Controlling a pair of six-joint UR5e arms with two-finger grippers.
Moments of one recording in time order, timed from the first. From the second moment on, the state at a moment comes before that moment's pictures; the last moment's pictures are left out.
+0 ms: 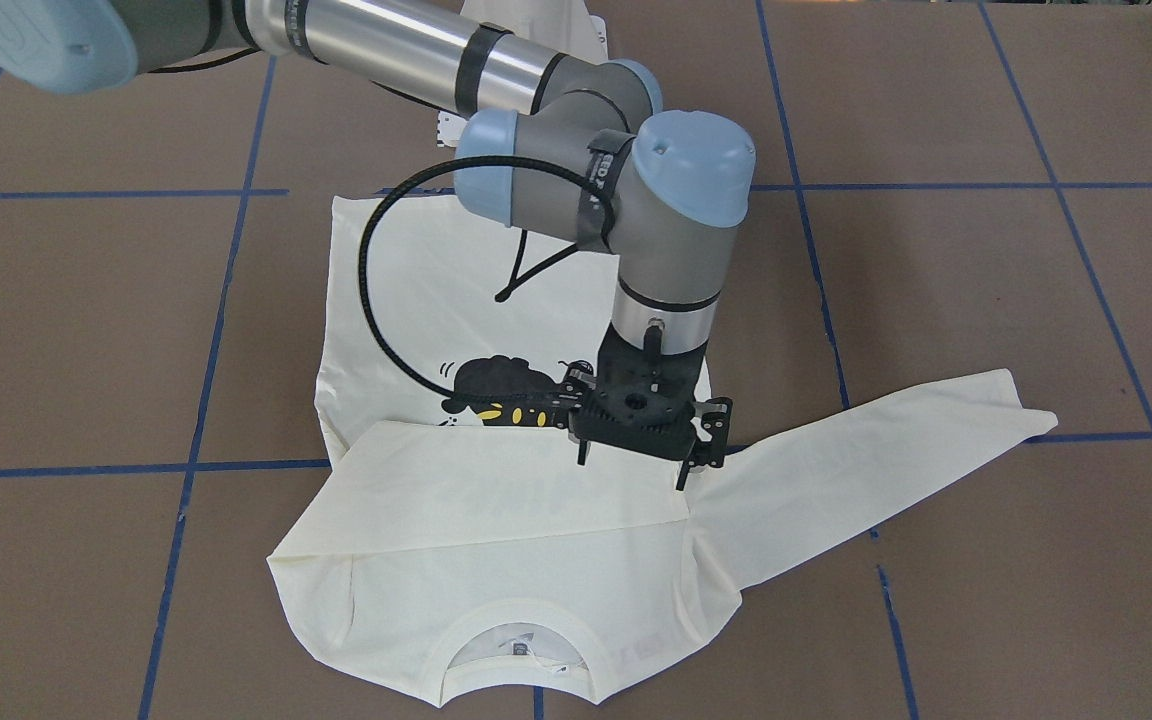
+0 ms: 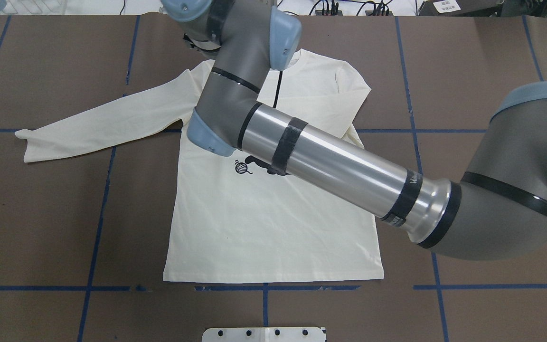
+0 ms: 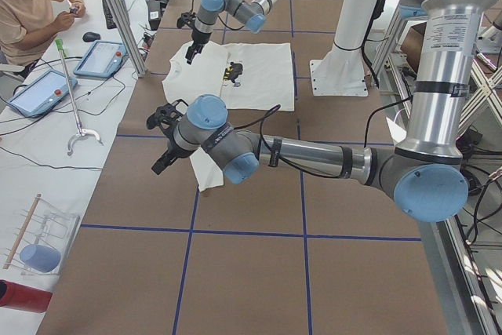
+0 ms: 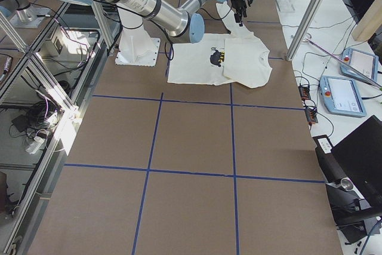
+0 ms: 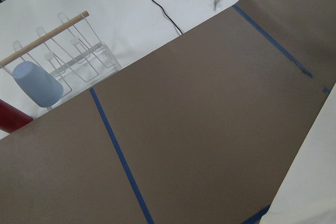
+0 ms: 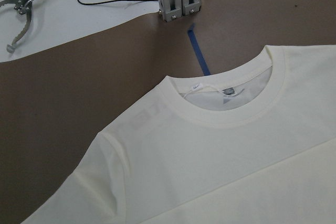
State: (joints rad) left arm -1.40 -1.65 -1.60 -2.41 -2.28 -0.18; right arm 0.70 -0.32 1.01 -1.48 1.70 1.38
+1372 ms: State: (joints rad) left arm -1.11 -1.72 -1.27 -2.59 -2.10 -0.14; right arm 1.07 -1.05 1.70 -1.54 2.10 0.72
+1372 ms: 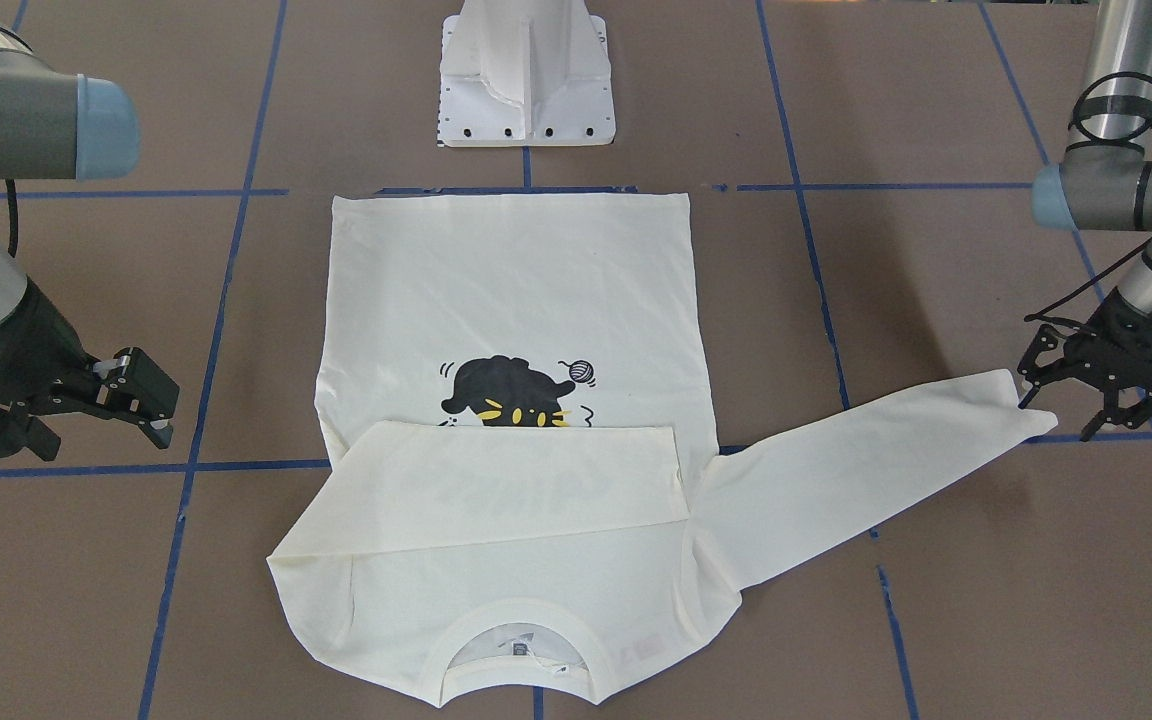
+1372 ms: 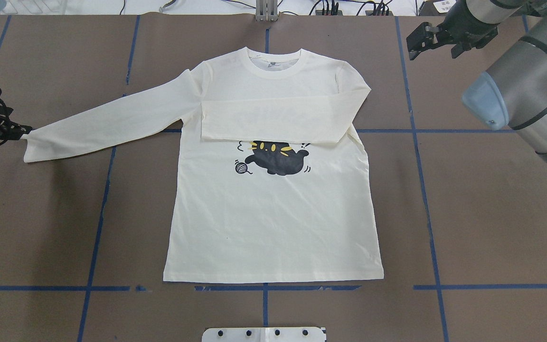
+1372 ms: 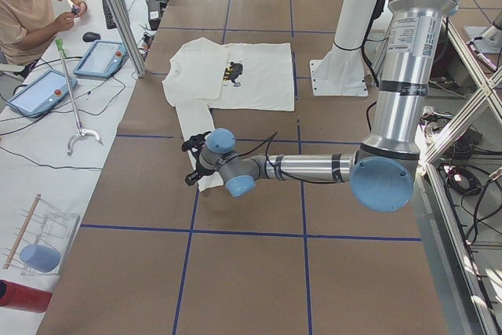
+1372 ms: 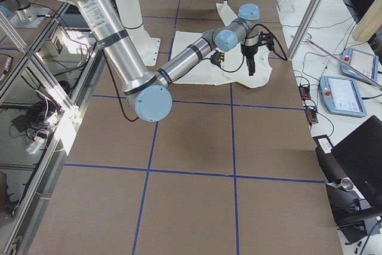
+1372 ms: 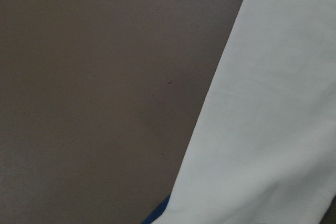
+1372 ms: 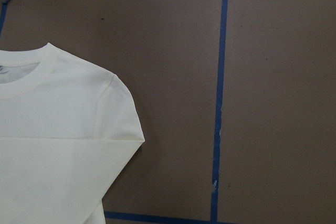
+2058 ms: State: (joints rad) left arm -1.15 -1.75 -1.15 -2.67 -2.16 -0.15; right arm 1.08 -1.06 1.71 -1.54 2.10 0.72
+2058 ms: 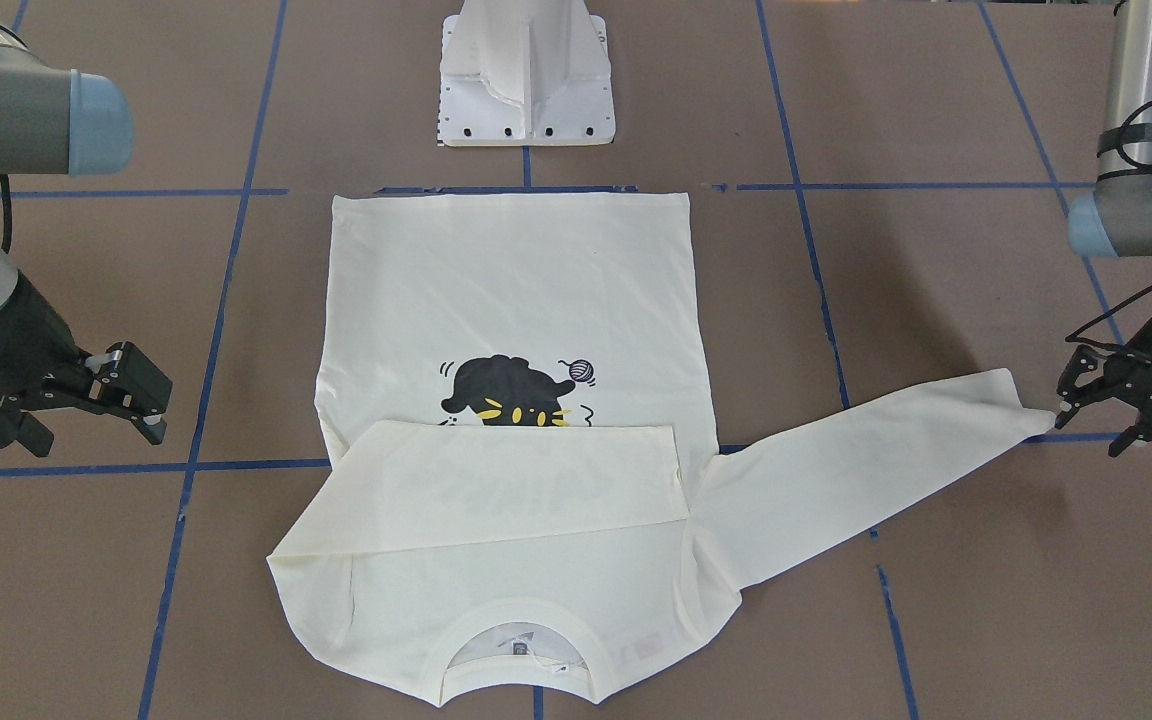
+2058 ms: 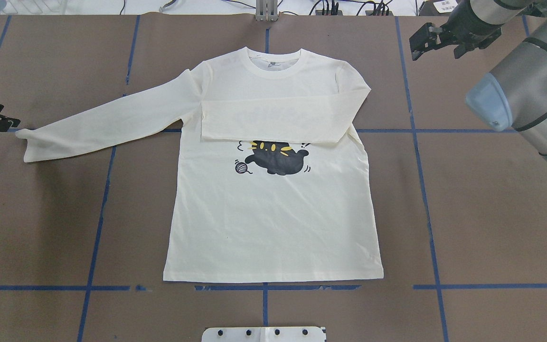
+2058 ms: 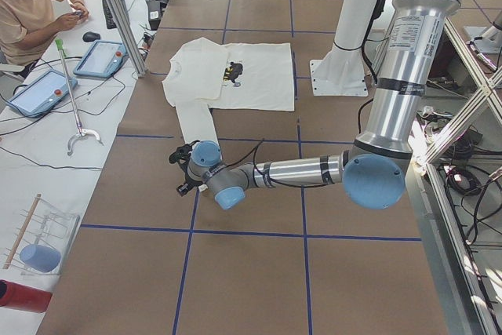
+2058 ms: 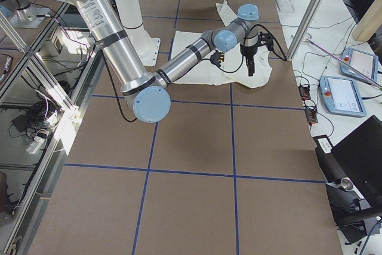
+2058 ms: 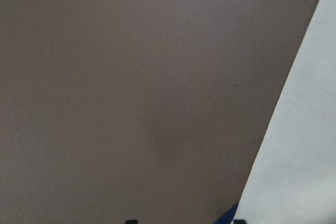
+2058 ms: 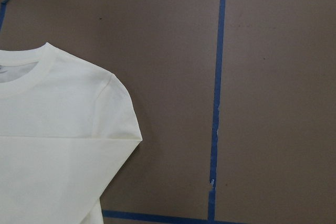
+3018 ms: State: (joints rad) left arm -1.15 -1.74 -1.12 -2.74 -2.23 -0.17; right arm 1.08 -1.08 1.72 -1.54 2.09 0.72
